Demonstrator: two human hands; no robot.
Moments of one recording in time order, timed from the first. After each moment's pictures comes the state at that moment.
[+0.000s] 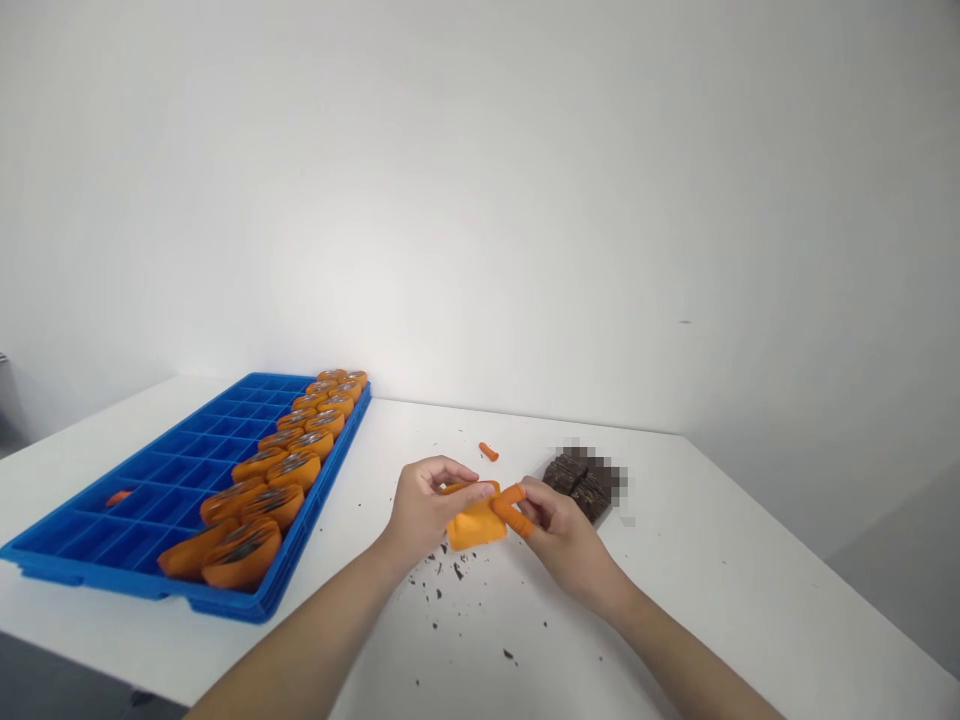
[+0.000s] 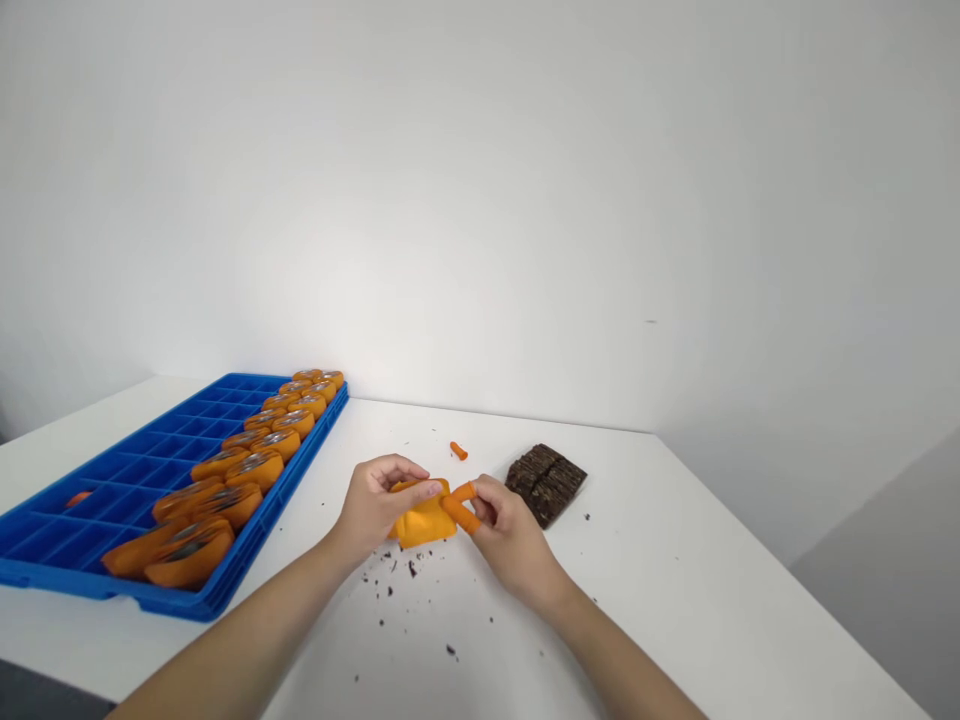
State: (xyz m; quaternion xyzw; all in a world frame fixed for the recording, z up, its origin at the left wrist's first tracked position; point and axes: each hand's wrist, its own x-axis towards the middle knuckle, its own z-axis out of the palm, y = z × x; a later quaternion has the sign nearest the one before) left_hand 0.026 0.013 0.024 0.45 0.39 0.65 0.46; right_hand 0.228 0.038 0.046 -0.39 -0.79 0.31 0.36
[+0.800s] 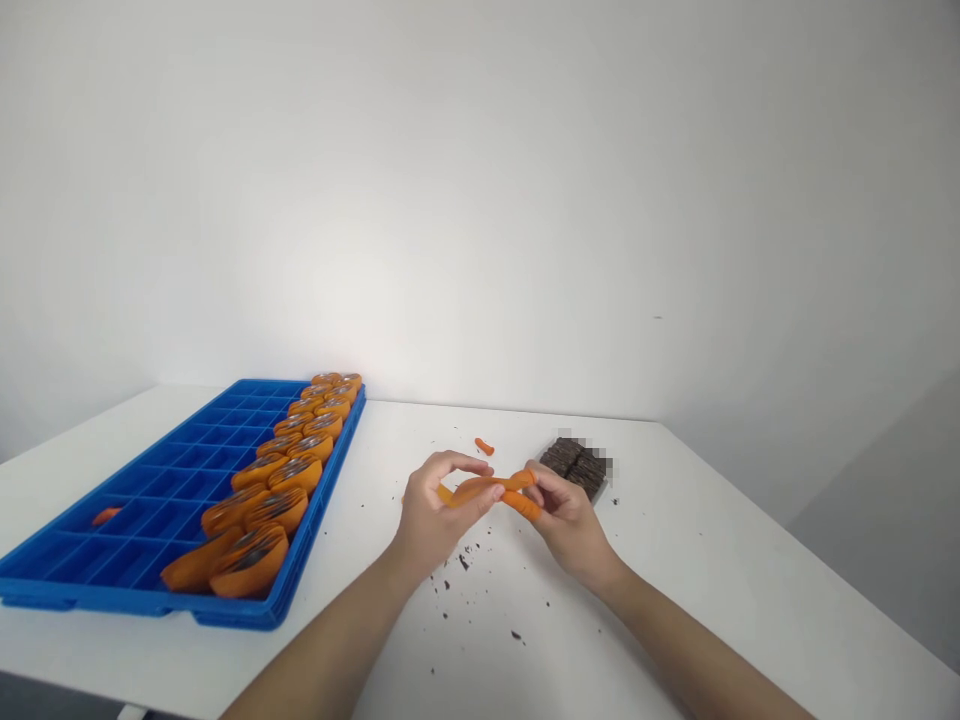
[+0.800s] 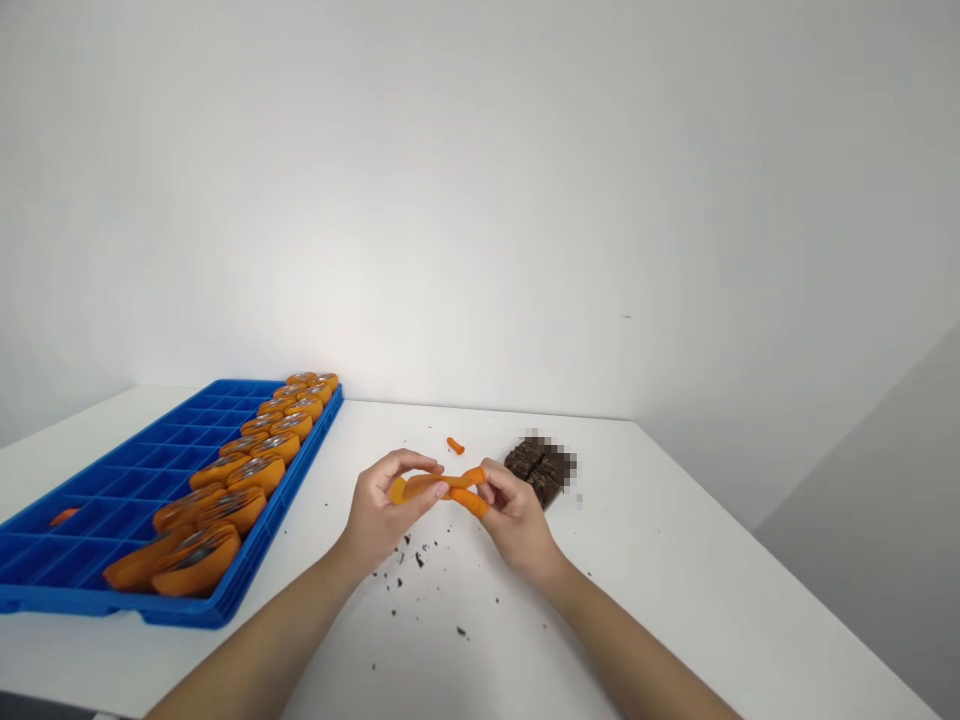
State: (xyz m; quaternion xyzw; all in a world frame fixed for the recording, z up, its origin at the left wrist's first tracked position) left_hand 0.024 -0.009 0.033 0.58 0.38 0.65 0.31; right_hand 0.222 0.035 0.043 -0.34 -0.75 0.32 0.46
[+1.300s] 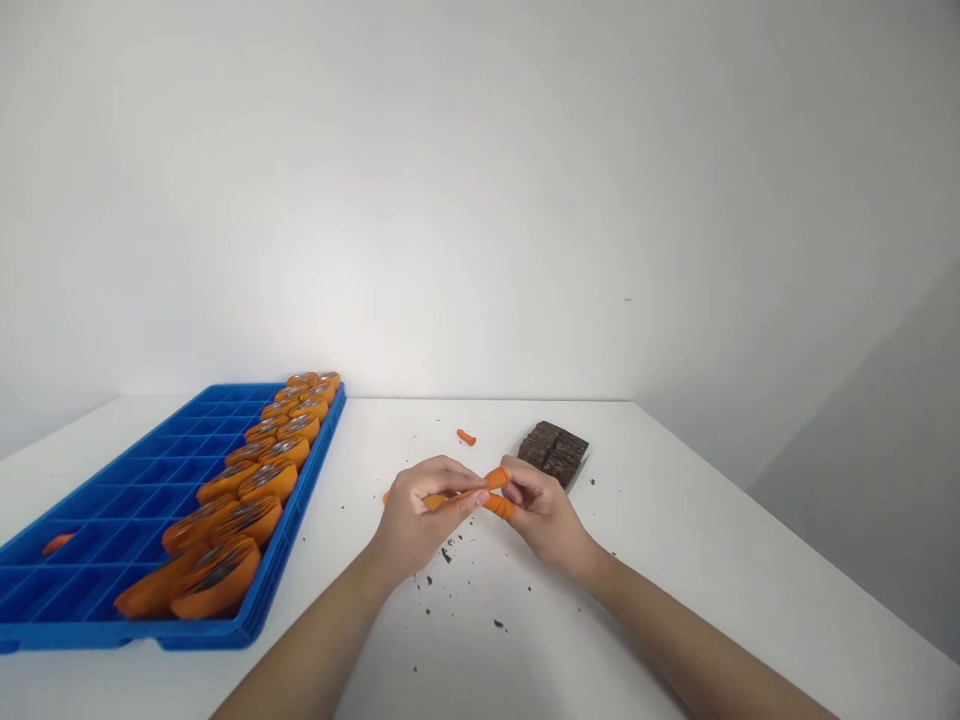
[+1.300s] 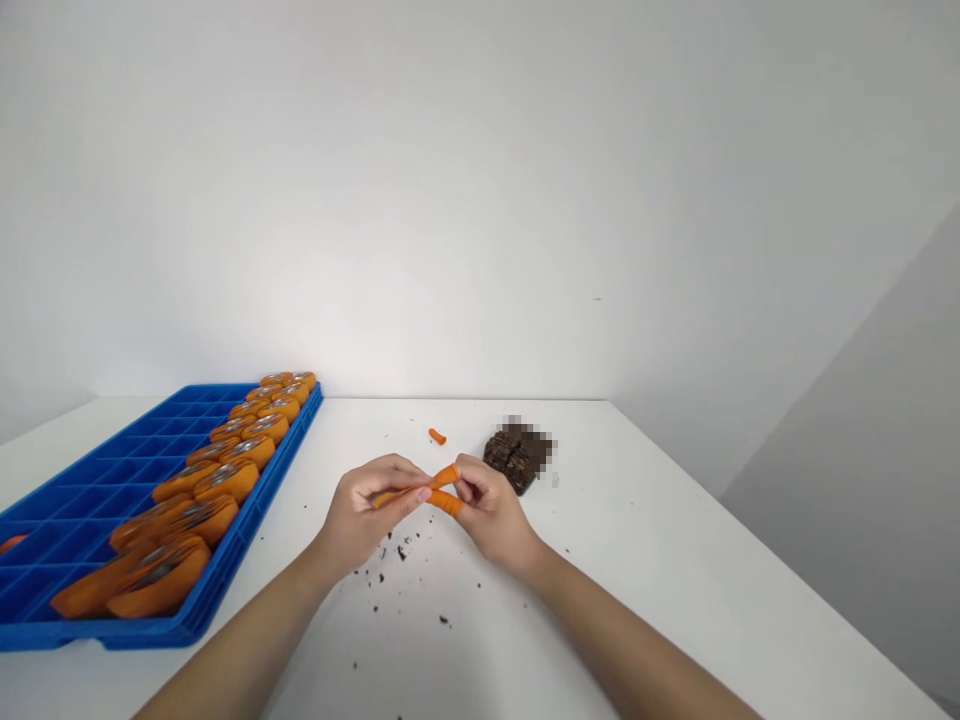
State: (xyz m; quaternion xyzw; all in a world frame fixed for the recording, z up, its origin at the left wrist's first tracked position) left_hand 0.024 -0.014 0.034 0.65 0.32 0.60 0.35; right_hand 0.224 0.030 0.038 -0.34 -0.77 0.31 0.45
